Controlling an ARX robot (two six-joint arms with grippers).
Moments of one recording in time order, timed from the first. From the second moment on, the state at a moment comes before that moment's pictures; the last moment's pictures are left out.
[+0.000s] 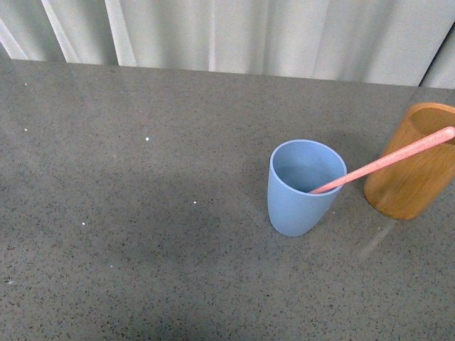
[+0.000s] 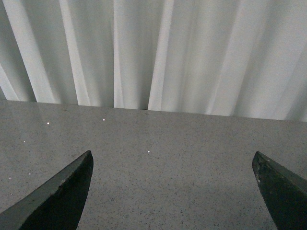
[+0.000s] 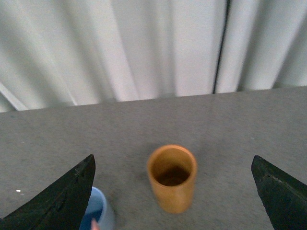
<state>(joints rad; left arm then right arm) 0.00 0.00 0.02 0.00 0.00 0.00 0.33 0.72 0.56 -0.15 0.35 0.22</state>
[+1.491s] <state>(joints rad) 0.00 0.00 0.02 0.00 0.00 0.00 0.00 0.00 0.02 0.00 0.00 0.00</state>
